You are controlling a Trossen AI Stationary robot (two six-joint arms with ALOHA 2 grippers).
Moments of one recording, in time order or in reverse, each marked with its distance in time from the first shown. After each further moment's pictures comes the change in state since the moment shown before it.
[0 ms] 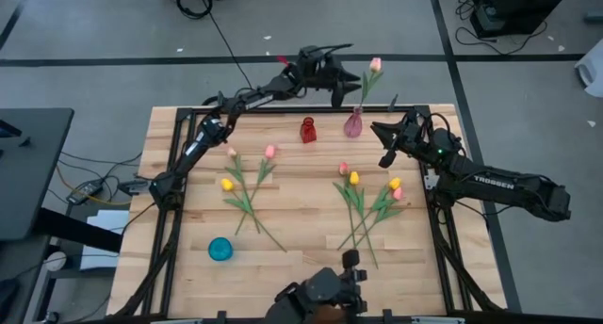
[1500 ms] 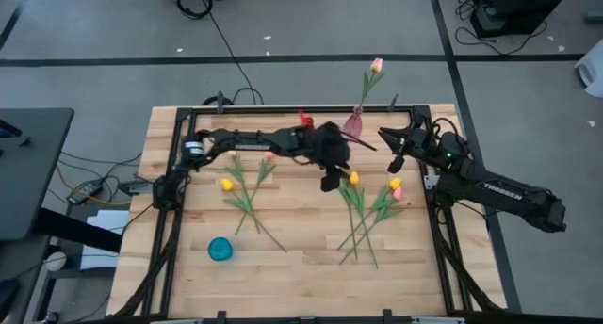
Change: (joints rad) left arm -0.412 -0.377 -0.632 -0.262 -0.247 0.018; right arm 0.001 -0.247 0.000 -0.299 -0.019 -0.035
